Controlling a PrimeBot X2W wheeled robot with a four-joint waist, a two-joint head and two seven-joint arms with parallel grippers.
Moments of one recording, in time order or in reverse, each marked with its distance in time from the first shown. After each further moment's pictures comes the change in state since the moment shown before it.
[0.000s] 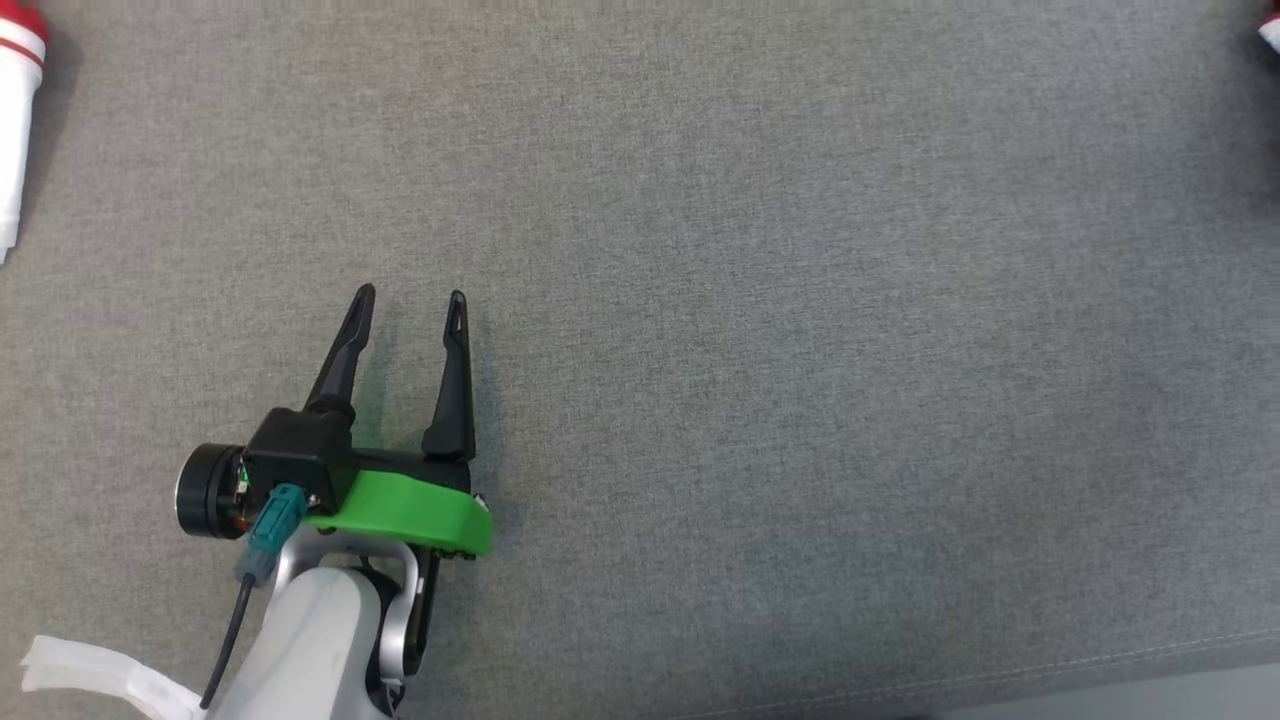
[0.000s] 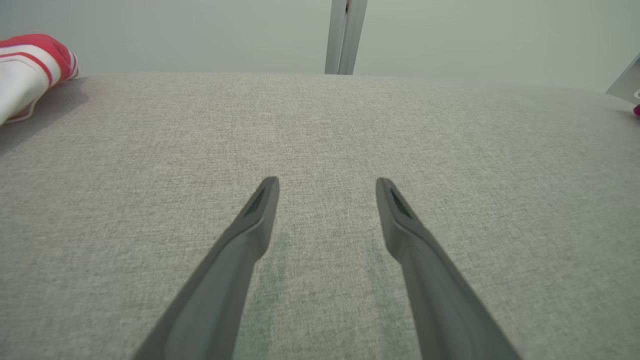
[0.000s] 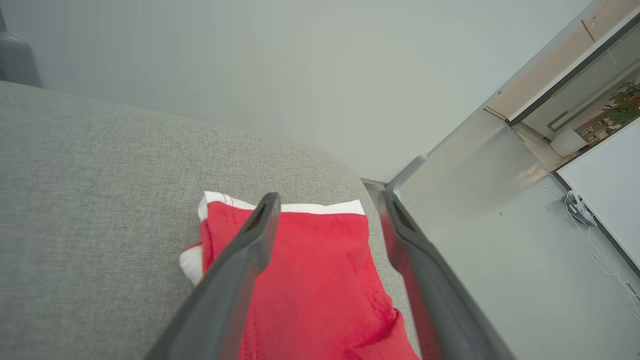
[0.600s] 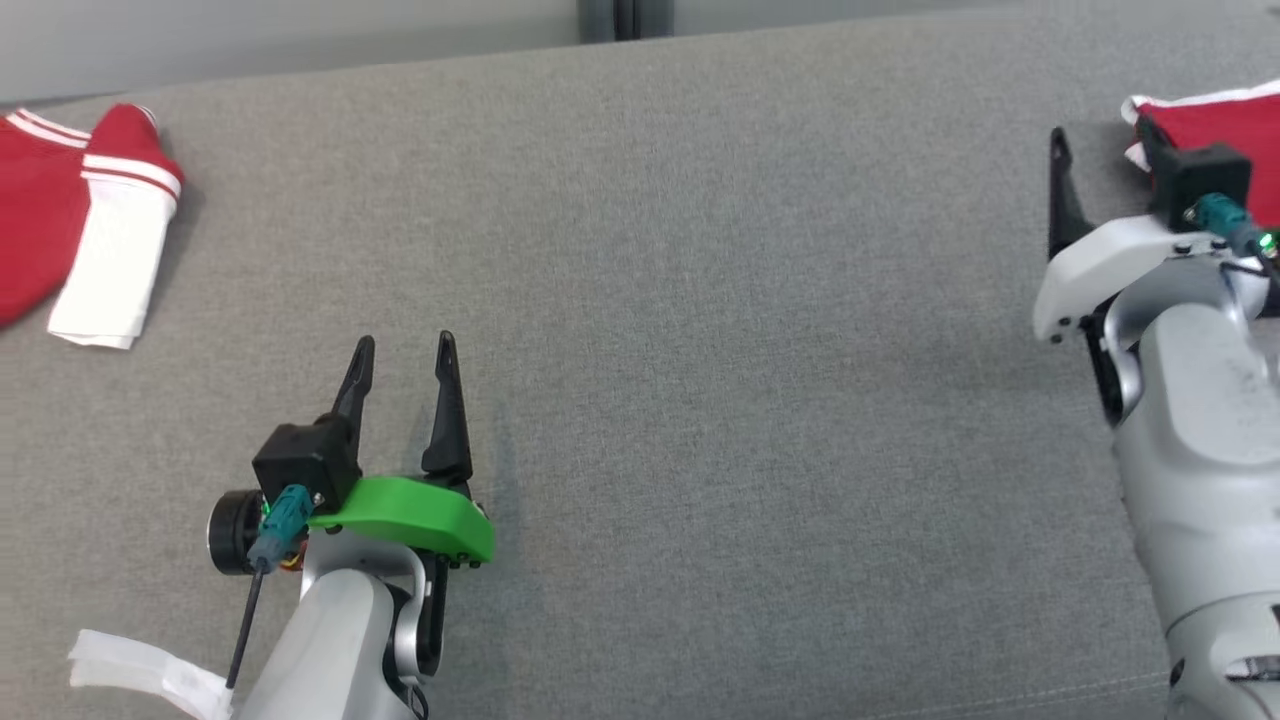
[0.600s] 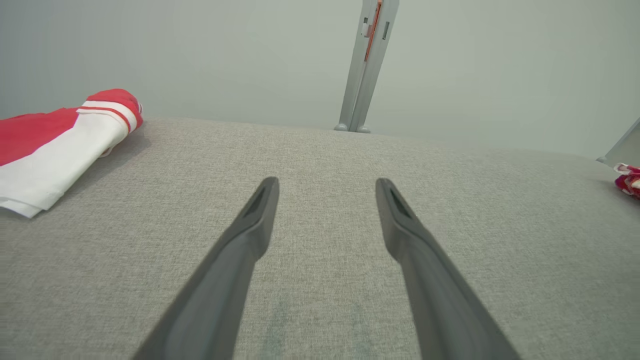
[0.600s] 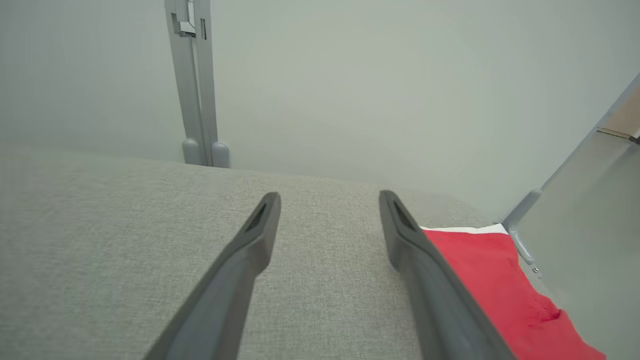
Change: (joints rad) left arm -0.036 -0.071 0.044 0.260 -0.087 -0.015 -0.073; right arm 0.234 0.293 0.132 -0.131 0.133 0.000 -0.084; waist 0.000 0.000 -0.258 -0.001
